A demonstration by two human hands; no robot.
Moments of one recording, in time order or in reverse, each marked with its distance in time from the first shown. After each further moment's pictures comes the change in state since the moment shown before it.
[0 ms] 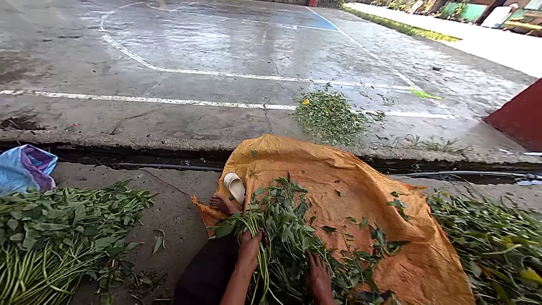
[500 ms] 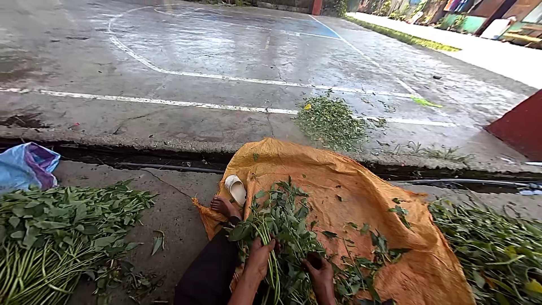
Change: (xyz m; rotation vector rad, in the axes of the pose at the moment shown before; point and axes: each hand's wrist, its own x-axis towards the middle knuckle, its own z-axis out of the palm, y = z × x) left_hand -0.017 -0.004 0.015 -0.094 -0.129 -0.095; right_hand -0.008 -0.036 -0.031 0.974 0.279 0.012
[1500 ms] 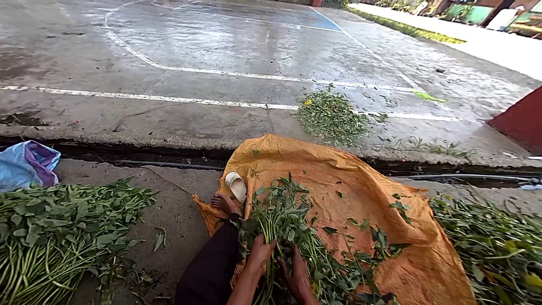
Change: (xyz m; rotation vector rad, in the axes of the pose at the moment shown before) left_hand 0.003 -0.001 -0.006 0.360 0.005 0.025; right_hand -0.020 -0.011 0.045 -0.450 -0.304 -0.215
